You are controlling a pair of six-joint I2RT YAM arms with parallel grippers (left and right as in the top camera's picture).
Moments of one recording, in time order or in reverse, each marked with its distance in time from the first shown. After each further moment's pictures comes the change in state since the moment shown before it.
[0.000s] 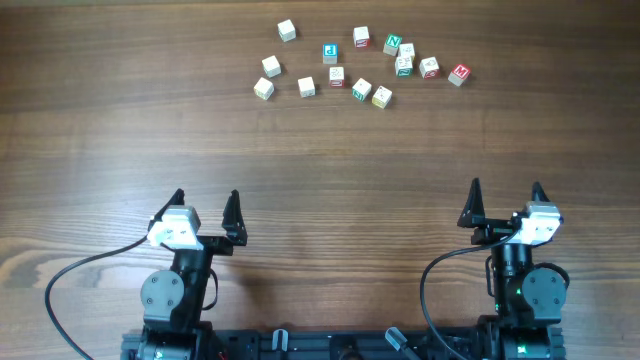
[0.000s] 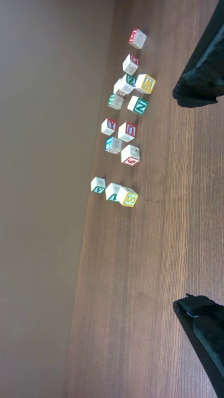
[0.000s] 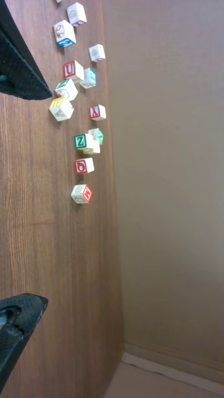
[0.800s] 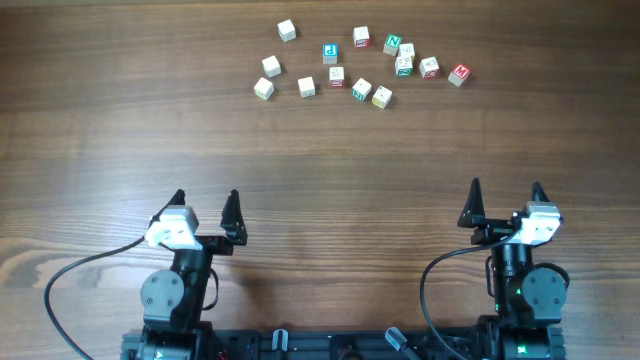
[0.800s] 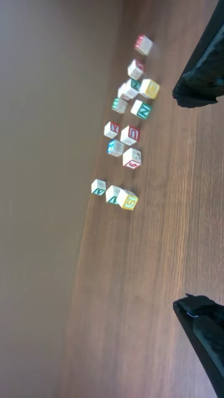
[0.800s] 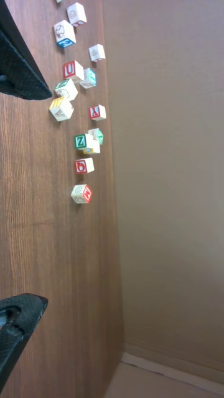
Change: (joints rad) left arm 0.000 0.000 0.000 0.000 0.000 -0.055; right arm 0.000 0.000 0.000 0.000 0.000 0.000
